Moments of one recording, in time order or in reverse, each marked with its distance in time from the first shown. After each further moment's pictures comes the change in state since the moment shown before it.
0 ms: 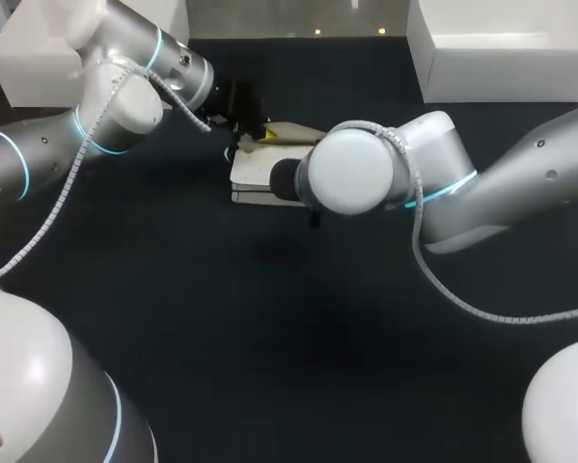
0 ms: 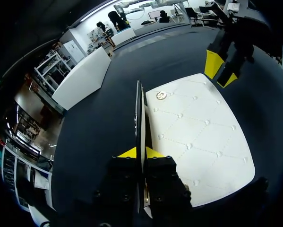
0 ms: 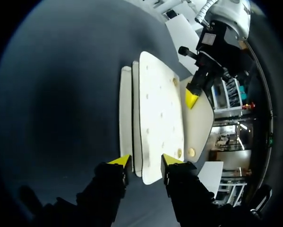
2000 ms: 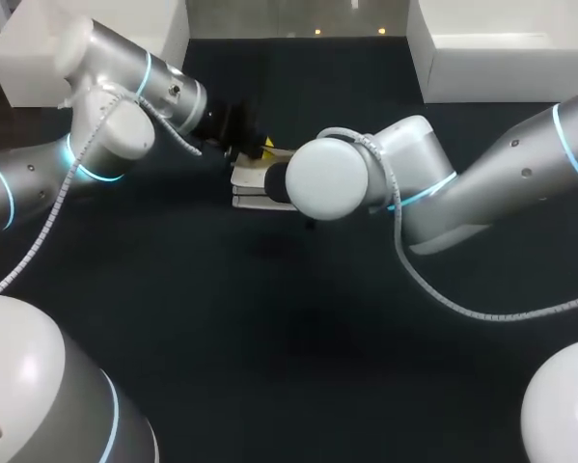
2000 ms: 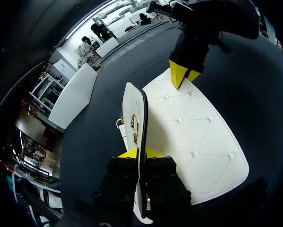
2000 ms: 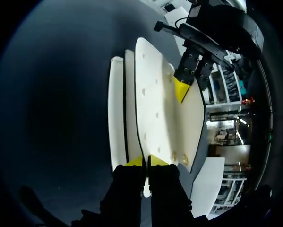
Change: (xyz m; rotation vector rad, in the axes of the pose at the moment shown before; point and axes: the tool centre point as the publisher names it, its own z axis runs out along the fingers) left arm 0.043 -0.005 0.001 0.050 -0.009 0.197; right arm 0.003 0.000 0.021 0.055 -0.013 0.024
